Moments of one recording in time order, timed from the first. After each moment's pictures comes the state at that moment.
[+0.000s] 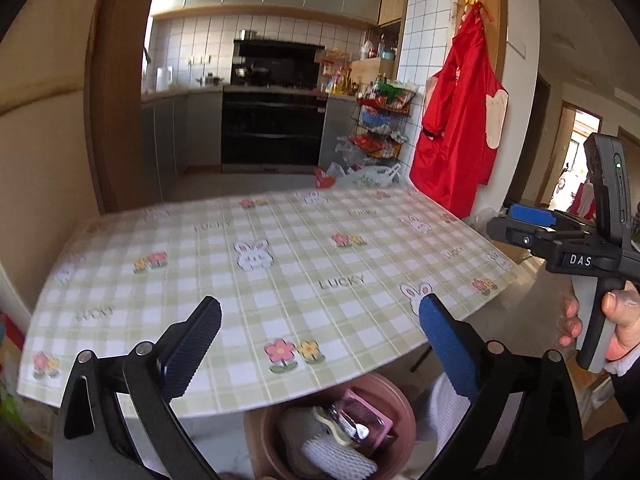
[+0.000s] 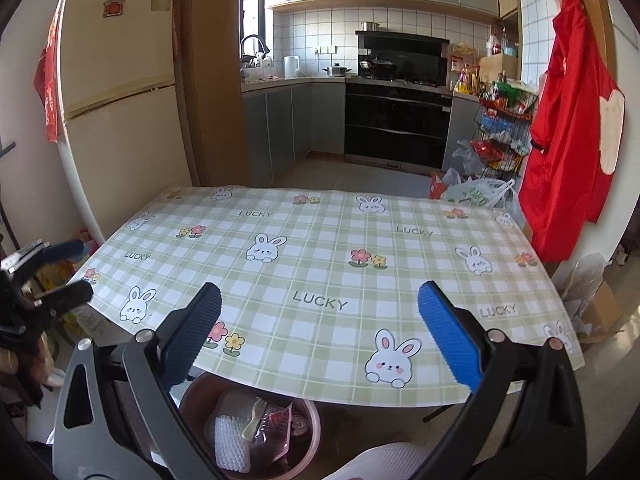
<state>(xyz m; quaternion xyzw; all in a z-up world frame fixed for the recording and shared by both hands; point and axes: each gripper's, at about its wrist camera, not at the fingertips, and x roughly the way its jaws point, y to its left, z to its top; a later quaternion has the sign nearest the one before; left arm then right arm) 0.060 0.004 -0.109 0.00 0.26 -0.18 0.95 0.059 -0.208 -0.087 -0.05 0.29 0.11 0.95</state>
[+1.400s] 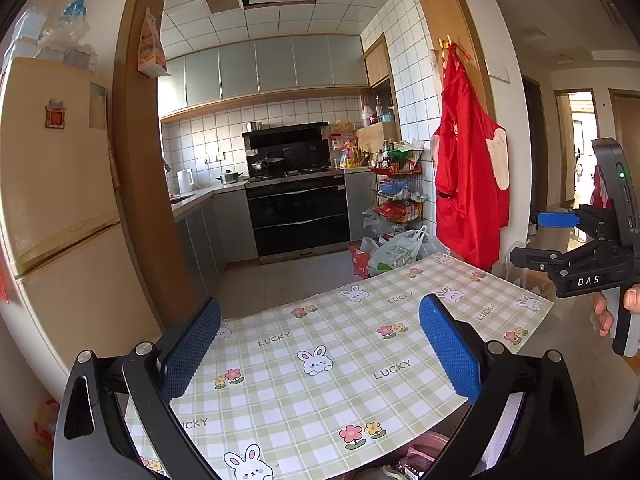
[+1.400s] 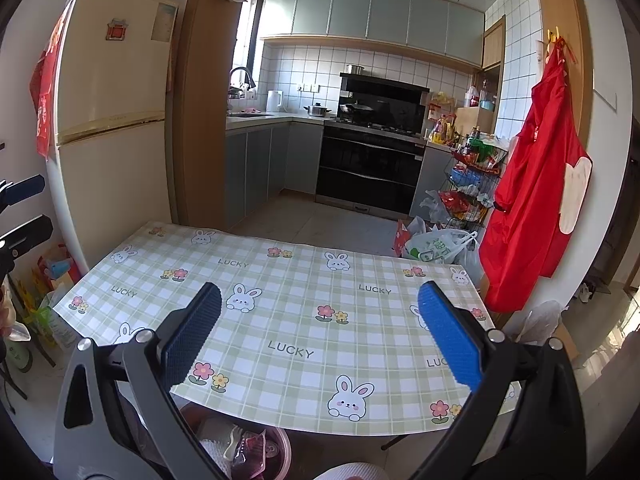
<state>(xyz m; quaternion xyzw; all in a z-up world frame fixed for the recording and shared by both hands) 0.031 0.021 0.017 0.08 0.13 -0.14 0.98 0.033 -0.194 0.011 -0.09 0.23 0.06 0.97</state>
